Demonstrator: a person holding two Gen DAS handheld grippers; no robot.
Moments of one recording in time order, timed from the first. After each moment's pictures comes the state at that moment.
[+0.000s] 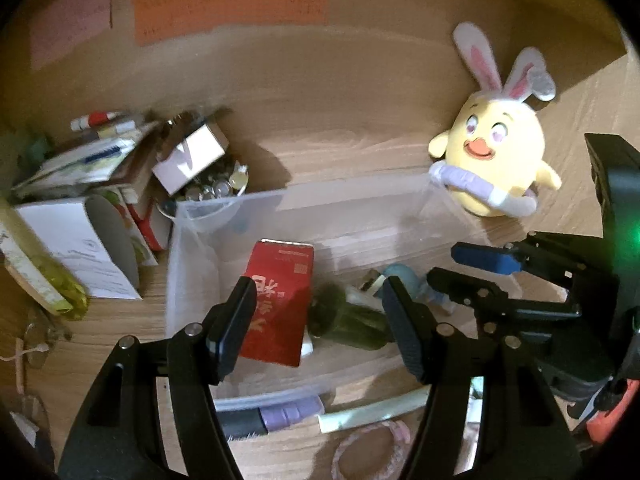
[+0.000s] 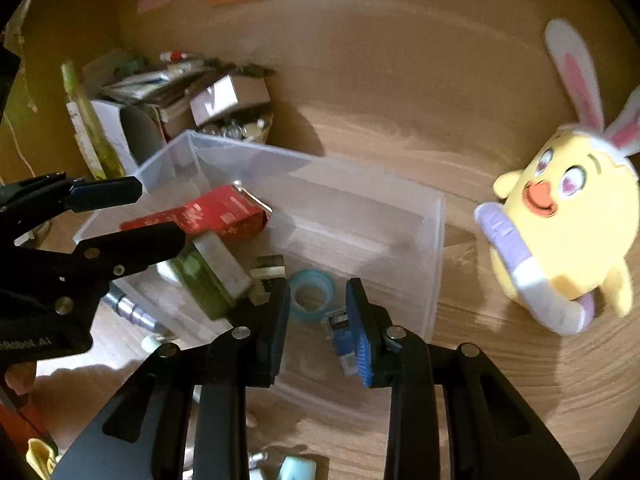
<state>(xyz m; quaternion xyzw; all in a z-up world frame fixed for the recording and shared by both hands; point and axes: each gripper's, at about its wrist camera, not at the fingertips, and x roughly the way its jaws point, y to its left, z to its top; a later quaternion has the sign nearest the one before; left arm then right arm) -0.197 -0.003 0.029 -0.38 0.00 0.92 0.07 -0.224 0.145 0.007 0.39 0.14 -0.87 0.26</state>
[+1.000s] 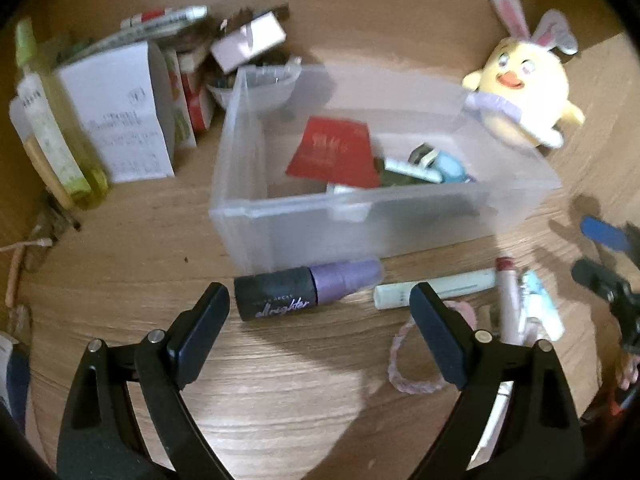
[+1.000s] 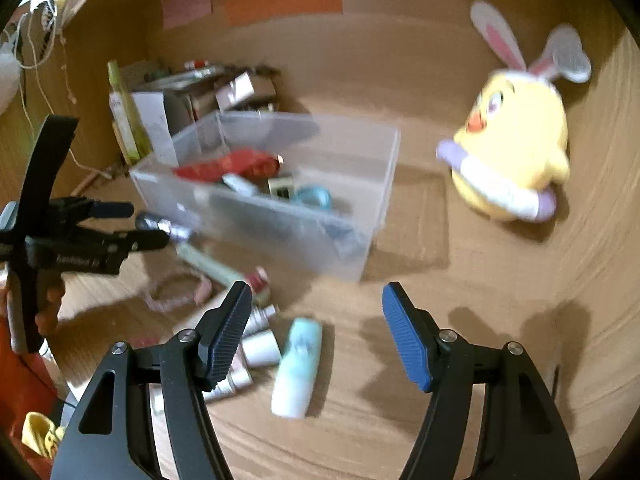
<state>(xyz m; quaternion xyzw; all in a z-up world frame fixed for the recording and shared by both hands) -0.144 -0.032 -0.043 -0.46 -0.02 0.89 0.02 -0.137 0.216 -0.014 0.38 0.10 -0.88 0.26</state>
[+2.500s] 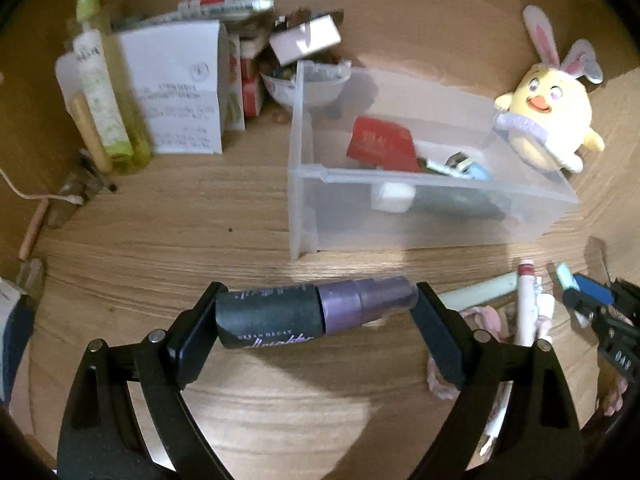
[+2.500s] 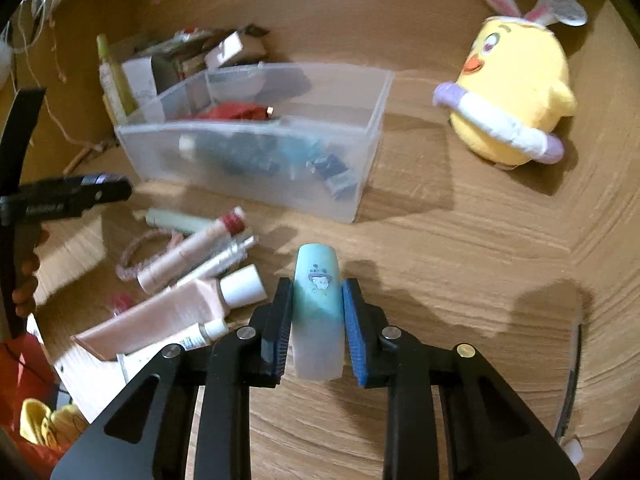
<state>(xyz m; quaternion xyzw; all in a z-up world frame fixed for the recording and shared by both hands) -0.114 -0.050 -0.032 -0.43 -0.06 0.90 -0.03 -0.136 0.229 -0.044 0.41 0.09 -0.87 0.26</state>
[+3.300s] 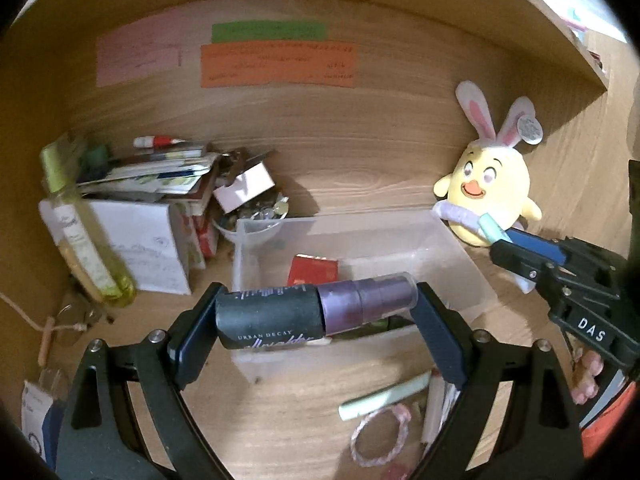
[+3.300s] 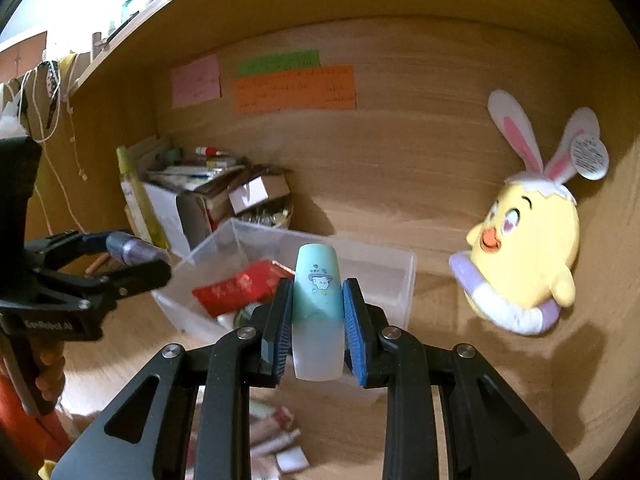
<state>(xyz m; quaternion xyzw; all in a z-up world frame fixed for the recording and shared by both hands) -0.145 -0.020 0.066 -0.33 -0.03 0.94 0.04 -0.172 0.181 0.061 0.28 0.06 -0.91 0.29</state>
